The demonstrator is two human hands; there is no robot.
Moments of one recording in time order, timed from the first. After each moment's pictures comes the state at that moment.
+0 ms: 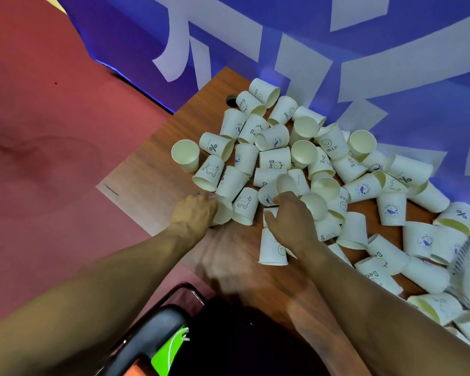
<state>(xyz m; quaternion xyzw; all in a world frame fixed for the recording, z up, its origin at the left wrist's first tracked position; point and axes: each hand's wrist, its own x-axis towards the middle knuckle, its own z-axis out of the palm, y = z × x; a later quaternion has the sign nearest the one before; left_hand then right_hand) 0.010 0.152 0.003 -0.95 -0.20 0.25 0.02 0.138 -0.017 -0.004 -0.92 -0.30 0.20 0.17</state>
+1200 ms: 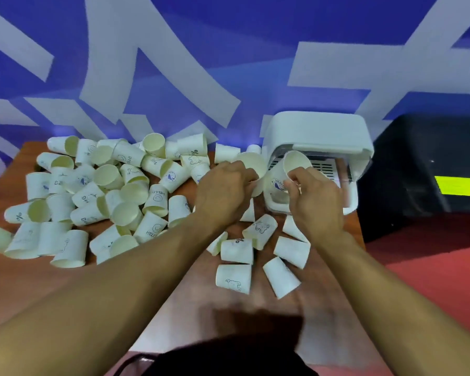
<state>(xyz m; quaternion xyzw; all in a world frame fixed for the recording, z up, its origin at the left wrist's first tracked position) 0.206 -0.275 0.104 -0.97 0.09 -0.14 -0.19 0.214 -0.458 0.098 -0.96 -0.10 -0.16 0.22</state>
